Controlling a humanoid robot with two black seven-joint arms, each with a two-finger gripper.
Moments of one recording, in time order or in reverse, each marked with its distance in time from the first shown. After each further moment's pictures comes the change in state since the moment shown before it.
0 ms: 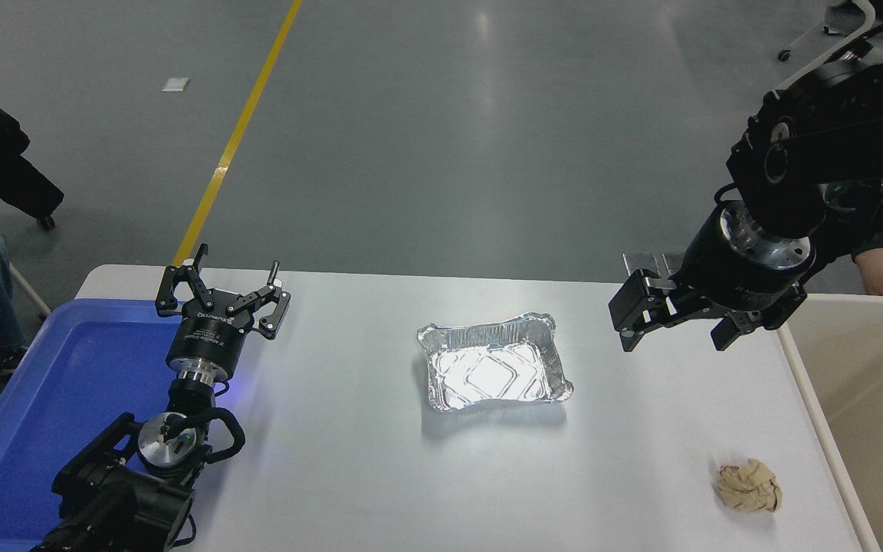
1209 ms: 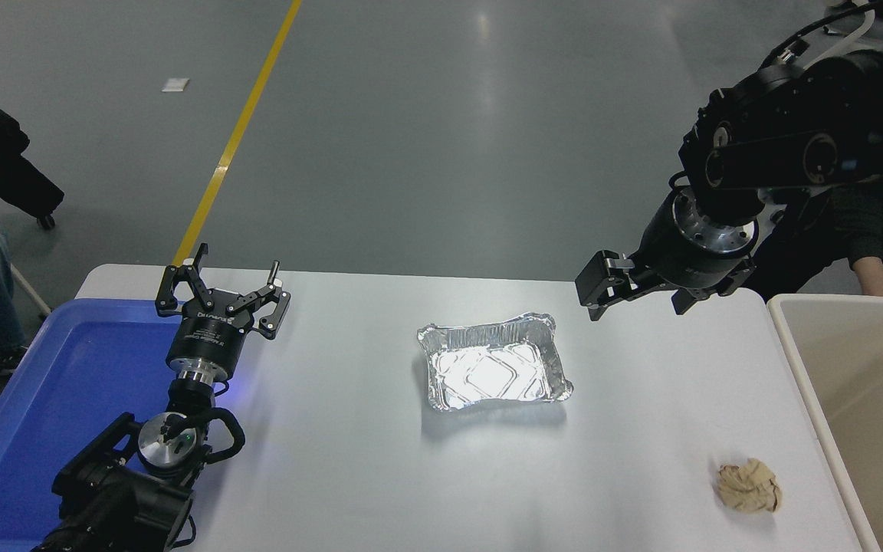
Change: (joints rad) left arm 0.000 0.001 0.000 0.000 0.001 0.000 -0.003; right arm -0.179 0.125 0.032 -0.235 0.010 -0.169 0.000
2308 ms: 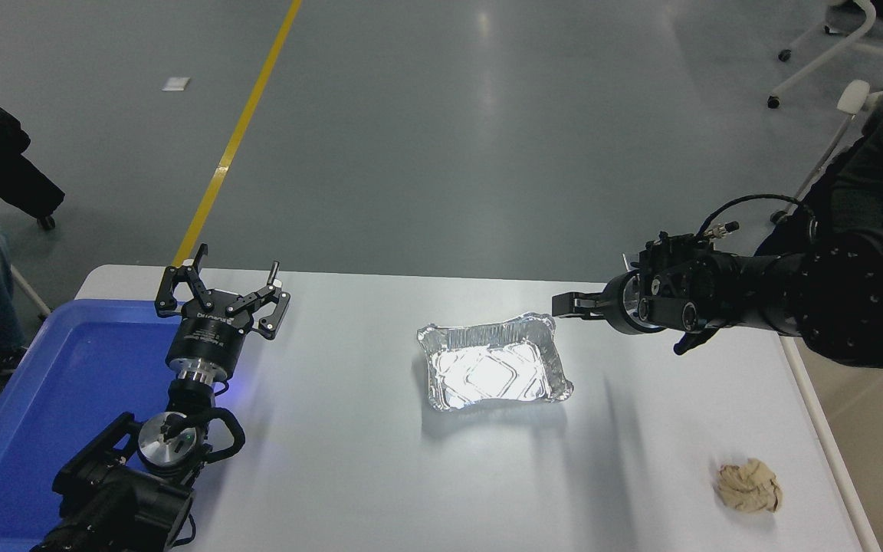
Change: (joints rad) left arm 0.000 0.000 0.000 0.000 0.001 -0.001 0.001; right arm -0.705 0.028 0.122 -0.514 -0.006 -0.417 0.000
